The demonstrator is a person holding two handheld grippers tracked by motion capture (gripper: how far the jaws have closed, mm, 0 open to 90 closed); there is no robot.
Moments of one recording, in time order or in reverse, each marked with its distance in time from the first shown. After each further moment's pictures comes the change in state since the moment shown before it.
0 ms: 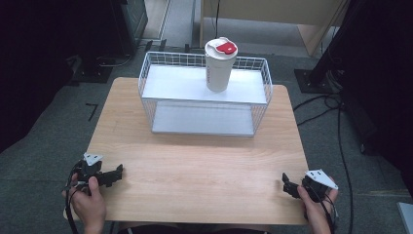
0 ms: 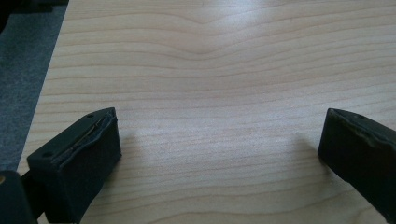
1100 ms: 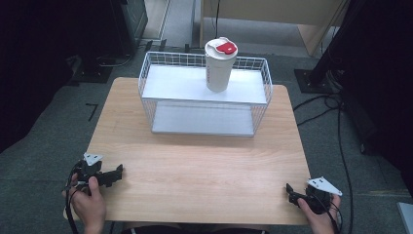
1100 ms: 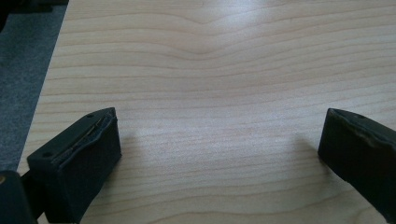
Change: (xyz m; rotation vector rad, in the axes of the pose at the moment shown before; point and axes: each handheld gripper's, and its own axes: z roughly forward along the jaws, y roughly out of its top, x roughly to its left) left arm 0.000 0.000 0.000 0.000 0.000 0.000; right arm -0.010 -0.017 -0.016 0.111 0.069 -0.052
